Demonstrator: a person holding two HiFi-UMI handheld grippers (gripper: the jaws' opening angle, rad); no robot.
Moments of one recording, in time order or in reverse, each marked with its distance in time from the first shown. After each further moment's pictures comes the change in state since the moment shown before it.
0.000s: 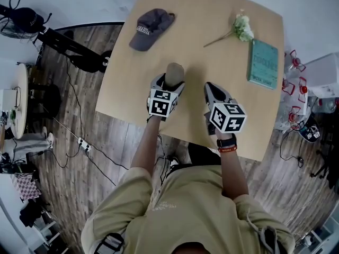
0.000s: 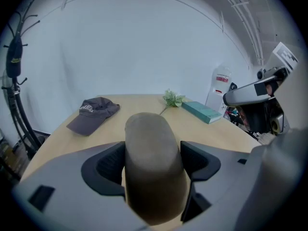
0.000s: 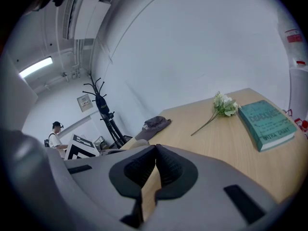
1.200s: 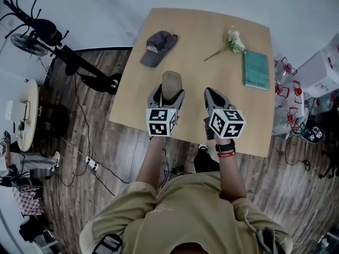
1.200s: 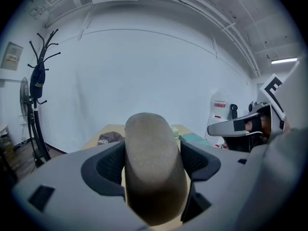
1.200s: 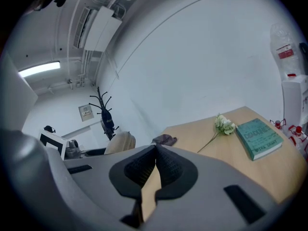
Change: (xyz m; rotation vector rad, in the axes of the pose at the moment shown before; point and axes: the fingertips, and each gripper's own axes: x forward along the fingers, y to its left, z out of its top) left arm -0.188 -0.037 0.078 -0.015 -0.323 0.058; right arm -0.098 0.094 0.036 -0.027 -0.206 -0.024
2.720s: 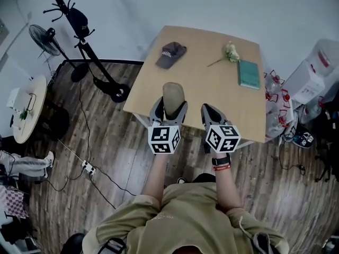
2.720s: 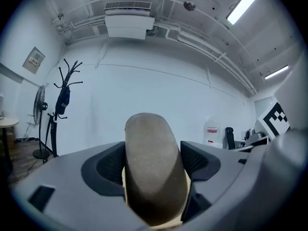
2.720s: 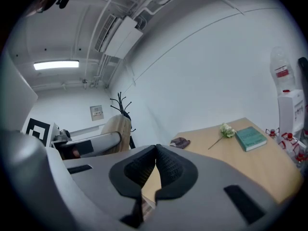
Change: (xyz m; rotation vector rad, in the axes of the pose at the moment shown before) left arm -0.327 -0.026 0.018 -0.060 -0.298 0.017; right arm -0.195 0.234 -0.071 -0.092 -0.094 0.028
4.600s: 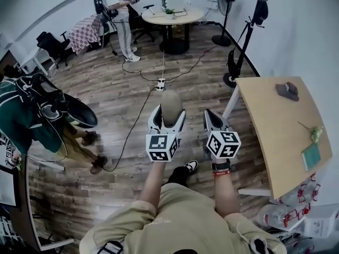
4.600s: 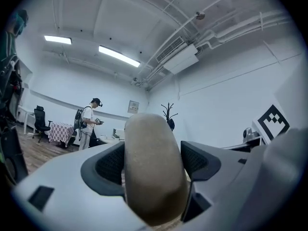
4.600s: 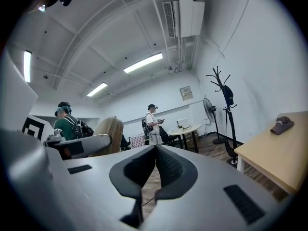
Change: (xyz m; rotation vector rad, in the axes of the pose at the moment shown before) left arm -0.582 -0.166 -0.038 -0.015 -0.169 1.129; right arm -0.349 0.309 -0.162 -0.225 0.280 1.045
